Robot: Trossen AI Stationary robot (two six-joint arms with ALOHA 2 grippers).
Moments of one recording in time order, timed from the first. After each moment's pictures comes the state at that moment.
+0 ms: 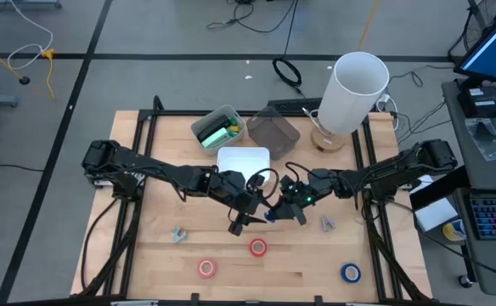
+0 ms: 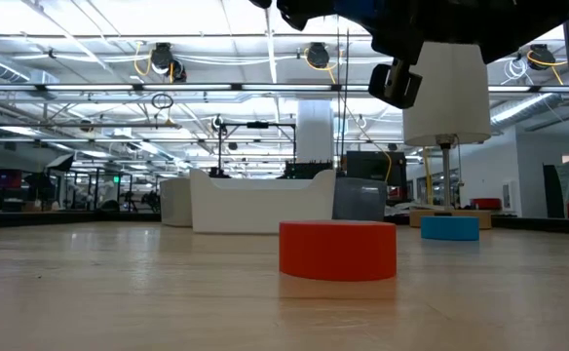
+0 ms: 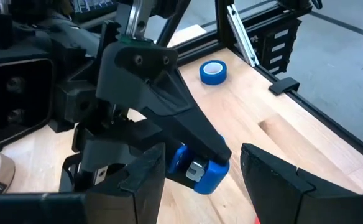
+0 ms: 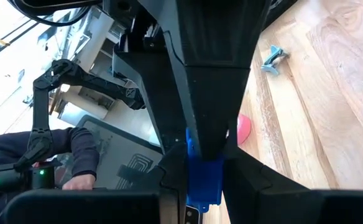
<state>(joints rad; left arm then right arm) -0.17 1.69 1.27 -0.03 0.16 0.29 0.15 1.39 0.64 0.60 -0.32 0.91</state>
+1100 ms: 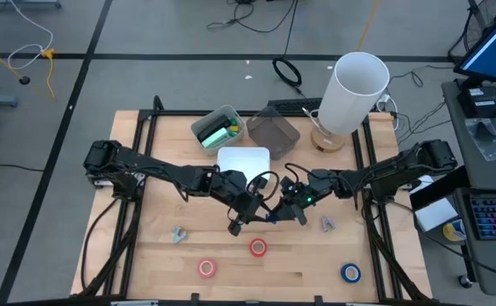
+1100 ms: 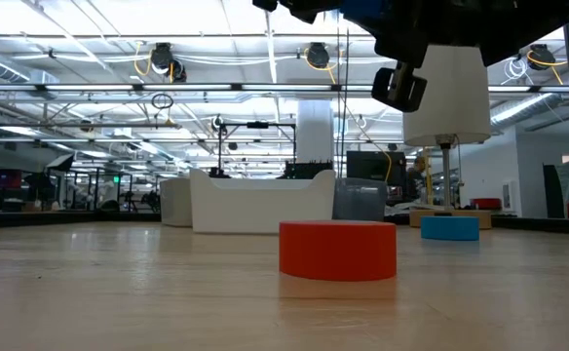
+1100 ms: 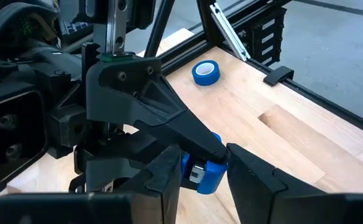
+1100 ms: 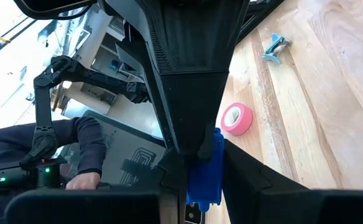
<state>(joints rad) -0.17 1.71 1.27 0.00 0.21 0.44 0.13 1.39 0.63 0.61 -0.33 0.94</state>
